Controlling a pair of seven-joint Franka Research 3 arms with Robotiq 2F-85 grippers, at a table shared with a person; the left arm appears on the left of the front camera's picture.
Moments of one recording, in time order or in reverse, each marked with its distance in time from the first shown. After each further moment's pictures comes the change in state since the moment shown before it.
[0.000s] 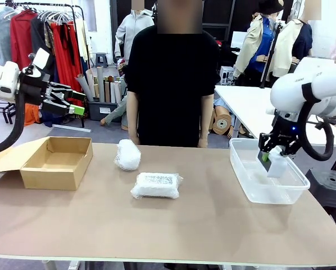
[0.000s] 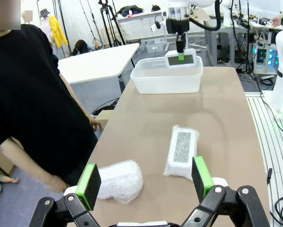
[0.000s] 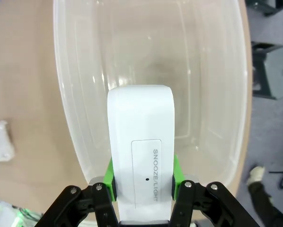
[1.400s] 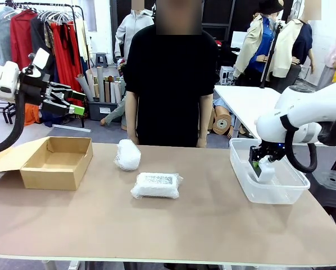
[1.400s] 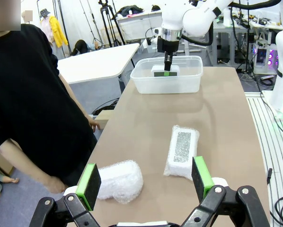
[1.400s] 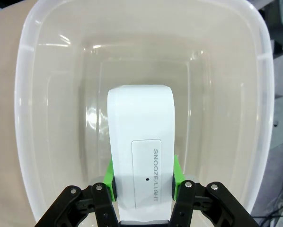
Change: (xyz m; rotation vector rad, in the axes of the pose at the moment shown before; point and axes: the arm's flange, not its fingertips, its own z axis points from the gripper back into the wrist) left arm 0.000 0.000 0.000 0.000 0.000 0.000; right arm 0.048 -0.004 -0.086 -0.058 -0.176 0.146
